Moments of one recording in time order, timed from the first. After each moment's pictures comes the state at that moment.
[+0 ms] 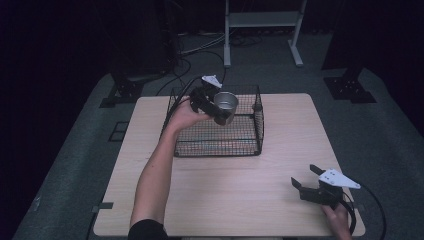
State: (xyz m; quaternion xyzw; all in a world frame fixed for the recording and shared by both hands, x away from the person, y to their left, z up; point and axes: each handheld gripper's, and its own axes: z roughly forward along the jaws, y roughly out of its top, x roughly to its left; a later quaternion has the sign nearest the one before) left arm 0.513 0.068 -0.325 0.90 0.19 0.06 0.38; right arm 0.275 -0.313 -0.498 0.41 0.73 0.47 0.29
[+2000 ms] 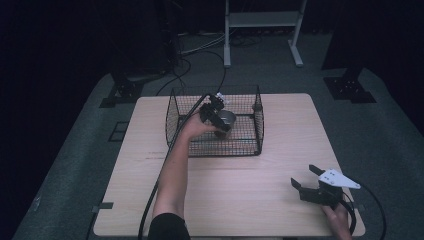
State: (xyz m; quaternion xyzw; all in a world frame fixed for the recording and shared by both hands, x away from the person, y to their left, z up) left arm 0.550 0.048 -0.415 0.93 0.26 0.05 0.27; right arm 0.275 -0.312 -0.498 0.41 0.73 0.48 0.29
